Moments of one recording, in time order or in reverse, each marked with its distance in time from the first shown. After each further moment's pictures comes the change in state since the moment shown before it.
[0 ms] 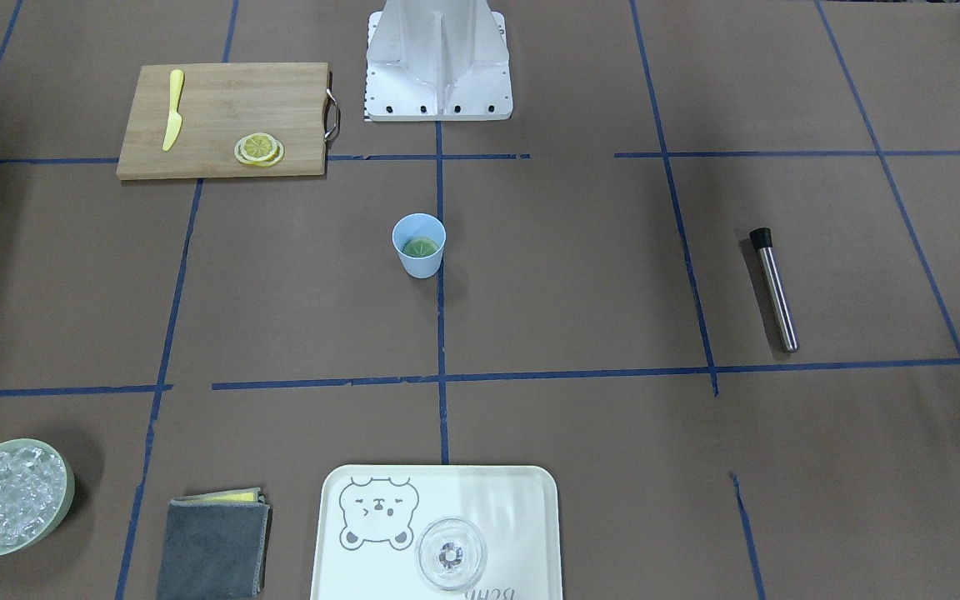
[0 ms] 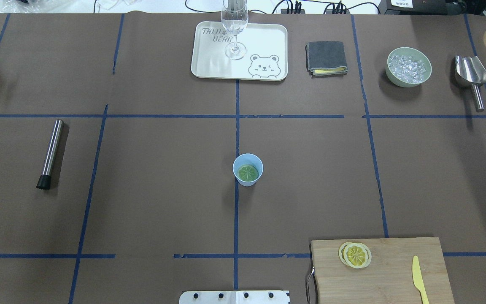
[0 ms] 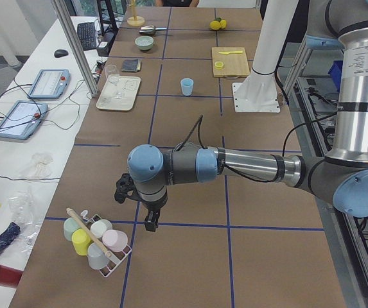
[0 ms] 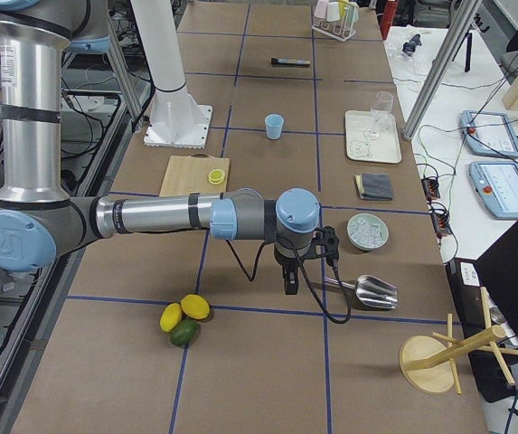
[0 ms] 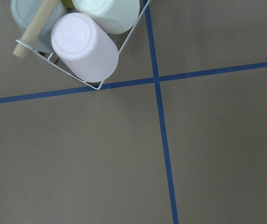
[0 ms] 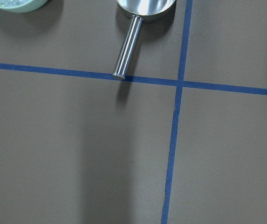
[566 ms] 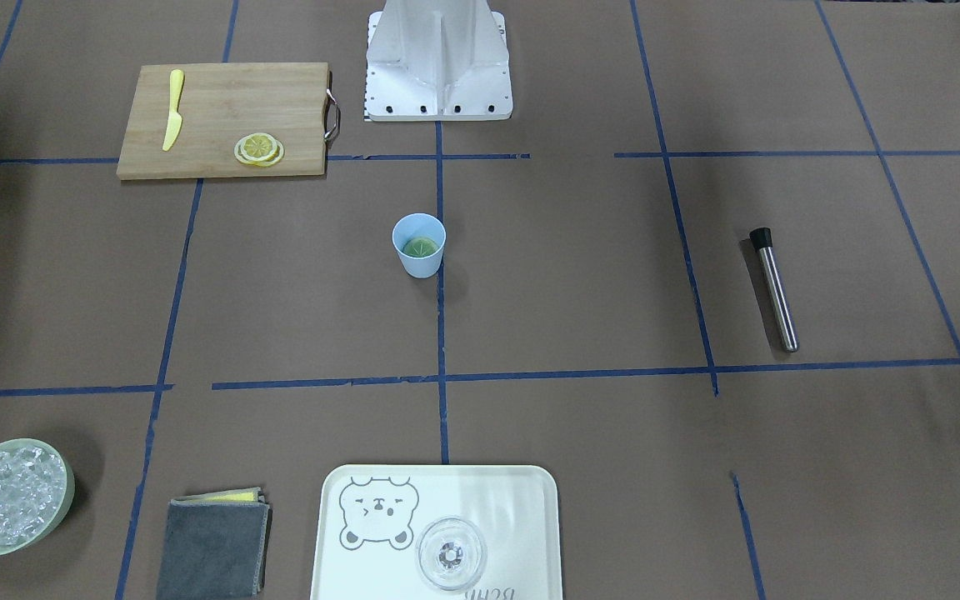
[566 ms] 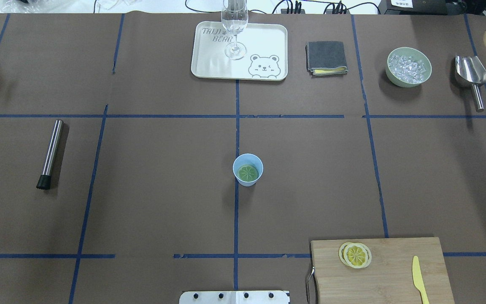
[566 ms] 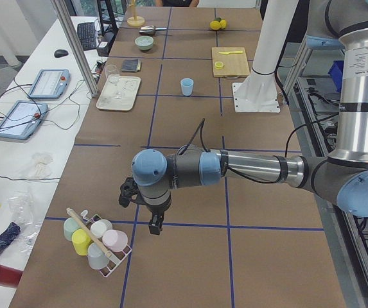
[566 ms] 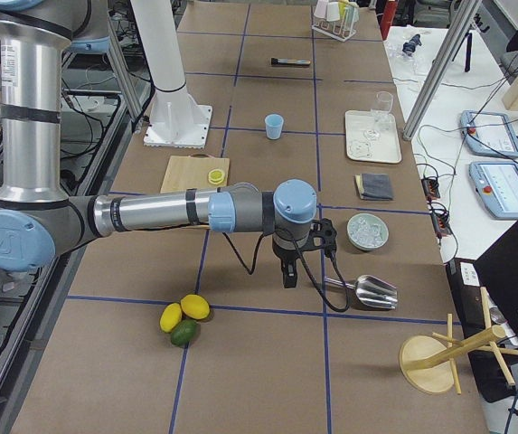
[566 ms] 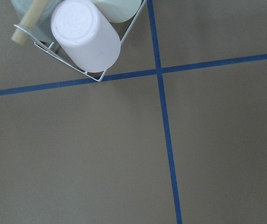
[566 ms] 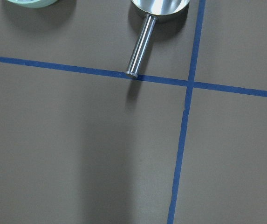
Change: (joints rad) left arm 0.018 -0.004 0.002 -0.014 0.053 0.003; right arm -0.027 -0.007 0.041 -0.006 -0.011 -0.001
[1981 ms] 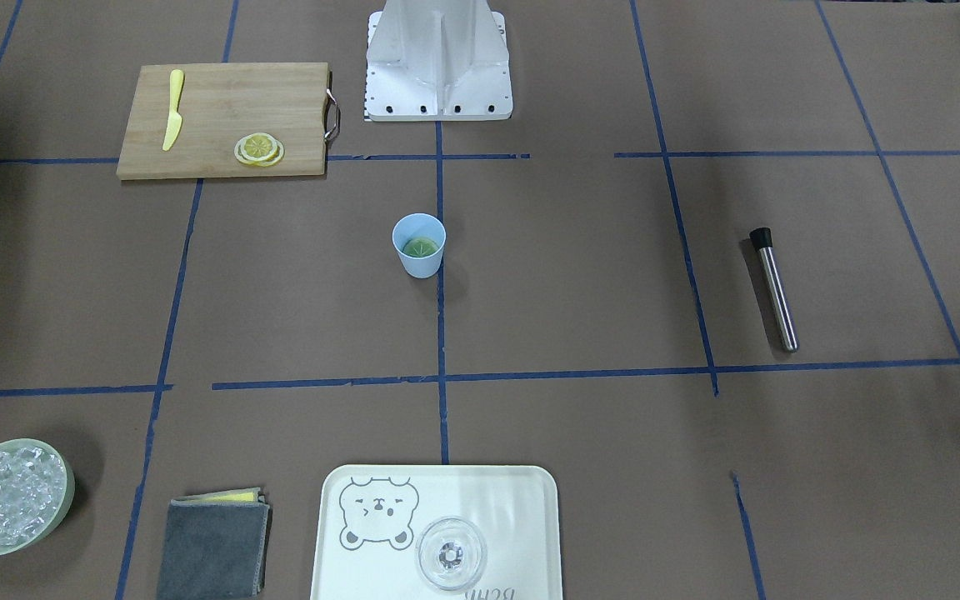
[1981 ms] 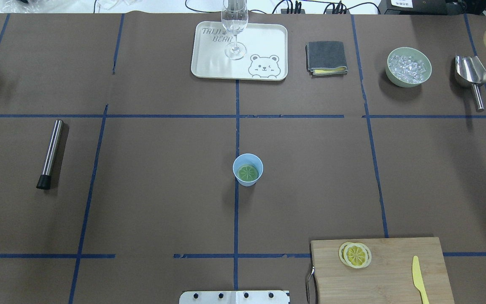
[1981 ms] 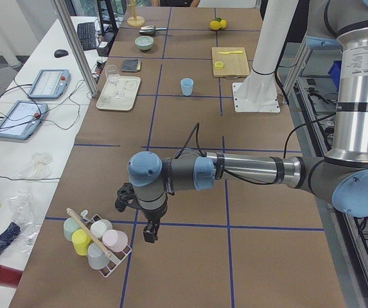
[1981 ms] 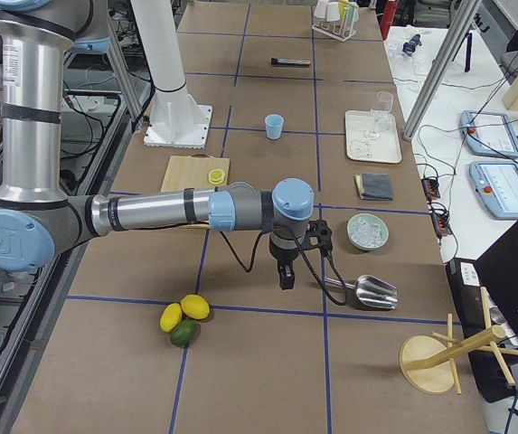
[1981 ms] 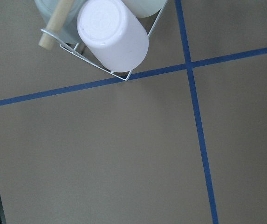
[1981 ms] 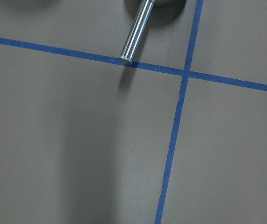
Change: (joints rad) left arm 0.012 -0.002 0.047 -0.062 0.055 0.001; right arm -0.033 -0.017 0.007 0.004 -0.055 -0.012
